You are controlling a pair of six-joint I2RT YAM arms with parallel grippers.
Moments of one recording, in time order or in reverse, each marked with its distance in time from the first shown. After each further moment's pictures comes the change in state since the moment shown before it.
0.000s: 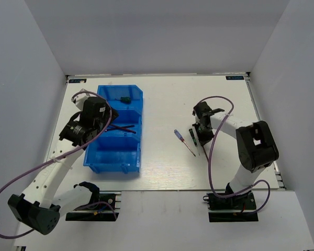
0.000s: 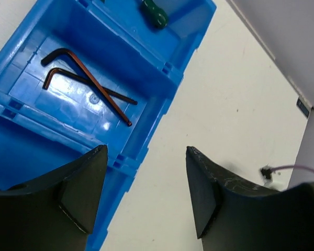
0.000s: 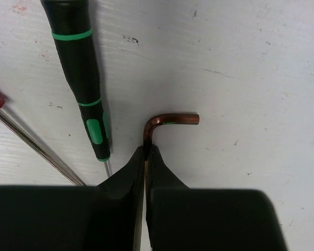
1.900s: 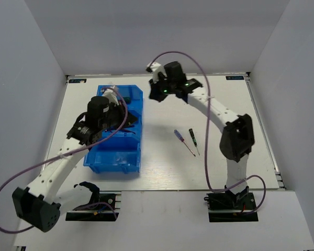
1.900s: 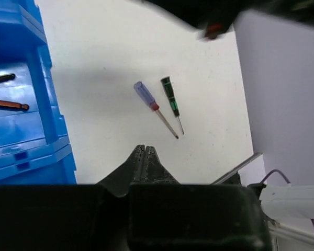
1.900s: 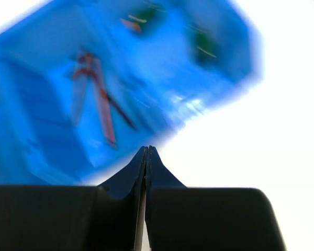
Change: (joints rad) left arm -0.011 -0.037 -0.124 0.310 0.628 0.332; right arm 0.265 0.310 0.847 0.251 -0.518 -0.216
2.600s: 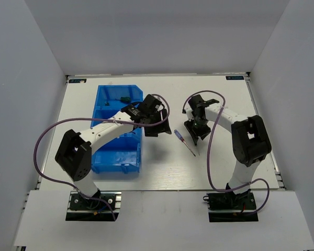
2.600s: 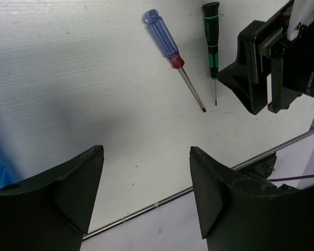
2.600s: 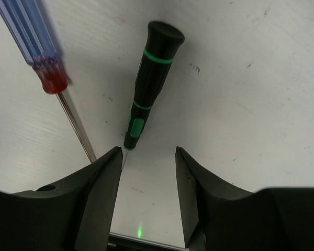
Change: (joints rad) left arm -0.298 0.663 0.324 -0.182 -0.104 -0.130; right arm -0.234 -0.210 -0.624 -0.464 0.414 -0.036
